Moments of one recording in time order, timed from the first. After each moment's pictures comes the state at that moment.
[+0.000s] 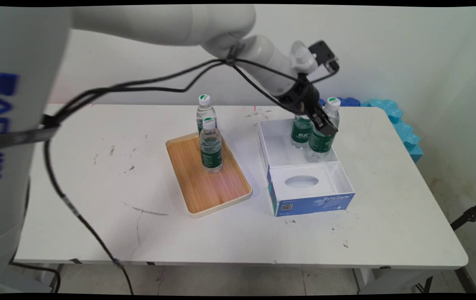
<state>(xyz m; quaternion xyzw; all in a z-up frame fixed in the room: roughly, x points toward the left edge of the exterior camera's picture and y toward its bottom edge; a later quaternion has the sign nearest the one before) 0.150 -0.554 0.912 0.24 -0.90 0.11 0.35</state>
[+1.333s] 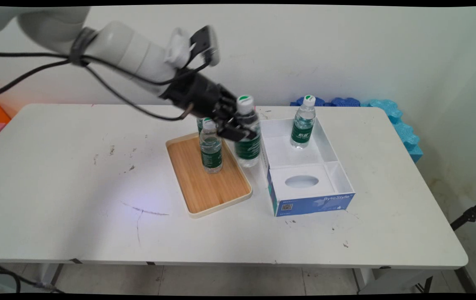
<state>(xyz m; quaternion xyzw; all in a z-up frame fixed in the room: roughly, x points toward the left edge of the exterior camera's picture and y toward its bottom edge) 0.331 -0.405 0.957 0.22 -0.89 0.12 0.37</state>
